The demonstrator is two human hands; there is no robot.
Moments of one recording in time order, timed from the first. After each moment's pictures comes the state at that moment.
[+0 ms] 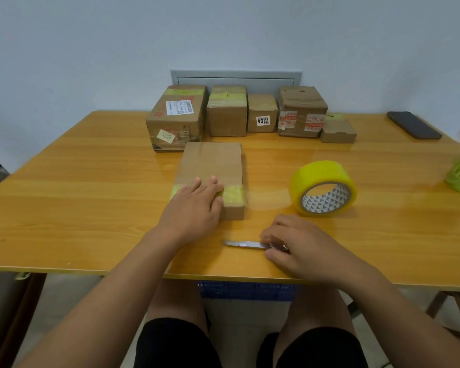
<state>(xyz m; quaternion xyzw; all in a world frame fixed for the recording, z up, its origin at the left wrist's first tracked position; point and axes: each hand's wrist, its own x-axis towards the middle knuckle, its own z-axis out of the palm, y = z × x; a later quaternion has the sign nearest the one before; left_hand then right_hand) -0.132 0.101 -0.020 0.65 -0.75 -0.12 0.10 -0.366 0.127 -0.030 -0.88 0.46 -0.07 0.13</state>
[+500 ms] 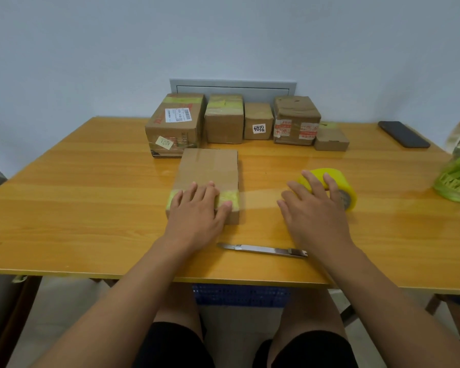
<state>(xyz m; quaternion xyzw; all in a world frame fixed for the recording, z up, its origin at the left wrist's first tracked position) -0.148 0.102 -0.030 0.68 -0.72 -0.06 0.11 -0.378 0.094 -0.033 -0.78 0.58 -0.13 -0.21</state>
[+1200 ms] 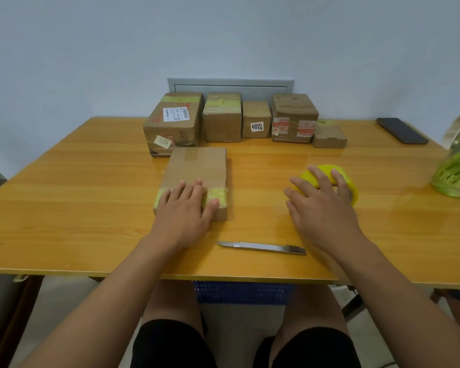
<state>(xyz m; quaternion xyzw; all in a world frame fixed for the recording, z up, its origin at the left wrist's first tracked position) -0.128 0.102 -0.031 0.69 -0.72 -0.04 0.09 -0.397 0.091 -0.029 -0.78 0.57 -0.14 -0.22</state>
